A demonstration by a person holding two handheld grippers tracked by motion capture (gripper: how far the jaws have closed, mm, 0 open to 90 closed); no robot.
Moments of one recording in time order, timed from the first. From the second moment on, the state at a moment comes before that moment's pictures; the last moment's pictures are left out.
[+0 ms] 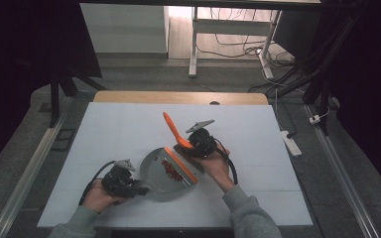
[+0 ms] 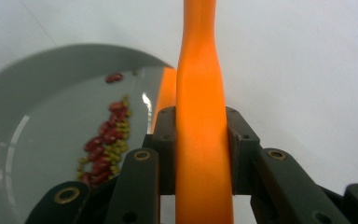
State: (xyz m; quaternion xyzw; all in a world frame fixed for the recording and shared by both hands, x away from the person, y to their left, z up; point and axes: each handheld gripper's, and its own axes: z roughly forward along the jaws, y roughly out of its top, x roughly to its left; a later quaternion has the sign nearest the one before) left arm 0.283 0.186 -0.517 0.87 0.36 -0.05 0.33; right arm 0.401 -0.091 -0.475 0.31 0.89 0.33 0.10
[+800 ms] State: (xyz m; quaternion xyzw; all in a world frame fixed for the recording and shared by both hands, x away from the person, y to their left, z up) left arm 0.283 0.186 -0.517 0.87 0.36 -0.05 0.33; right arm 0.379 -0.072 -0.461 0.28 0.87 0.40 0.05
